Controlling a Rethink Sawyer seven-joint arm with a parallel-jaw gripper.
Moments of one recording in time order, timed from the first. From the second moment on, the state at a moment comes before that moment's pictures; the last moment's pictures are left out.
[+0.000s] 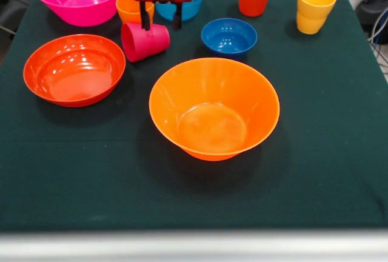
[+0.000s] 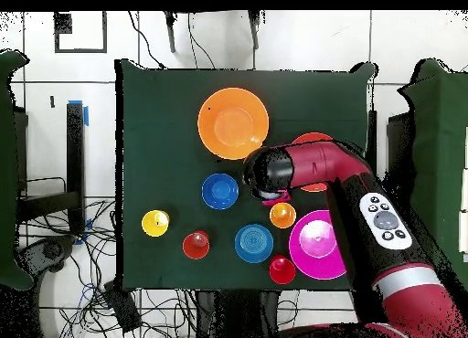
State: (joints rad) arm -0.65 -0.59 0.49 1.61 -0.64 0.82 1.87
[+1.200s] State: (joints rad) arm -0.87 -0.51 0.66 1.54 -0.61 0.93 1.55
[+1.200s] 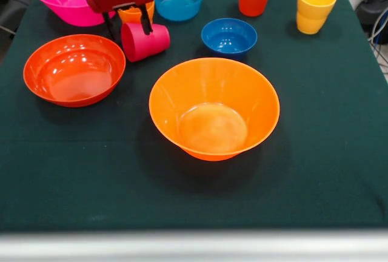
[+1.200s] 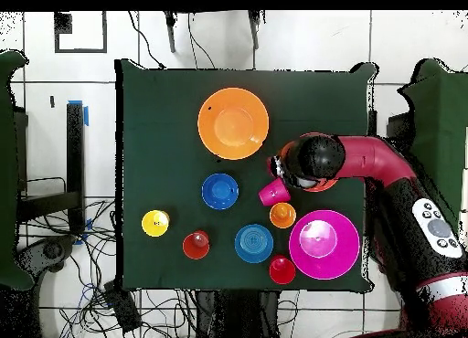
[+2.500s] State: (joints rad) arm -0.94 -0.41 0.75 1.54 -0.55 1.09 1.50
